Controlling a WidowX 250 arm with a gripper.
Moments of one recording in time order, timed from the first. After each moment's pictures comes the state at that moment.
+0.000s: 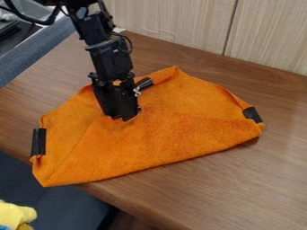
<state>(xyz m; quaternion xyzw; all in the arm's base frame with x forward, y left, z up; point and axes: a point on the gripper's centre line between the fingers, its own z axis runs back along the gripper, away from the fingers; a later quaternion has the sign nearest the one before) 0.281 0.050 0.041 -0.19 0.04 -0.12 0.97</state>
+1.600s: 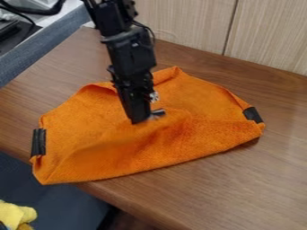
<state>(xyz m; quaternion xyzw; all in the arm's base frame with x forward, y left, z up) 0.254 -0.004 0.079 -0.18 0.01 -0.23 0.96</state>
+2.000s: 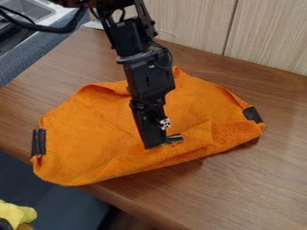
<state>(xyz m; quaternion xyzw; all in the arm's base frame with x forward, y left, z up) 0.231 -0.037 0.074 -0.21 0.02 -0.31 0.93</state>
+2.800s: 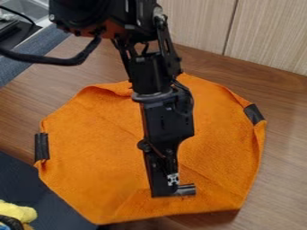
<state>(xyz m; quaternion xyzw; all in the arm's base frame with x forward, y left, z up) 0.184 -0.074 0.067 -0.21 0.06 -0.39 0.90</state>
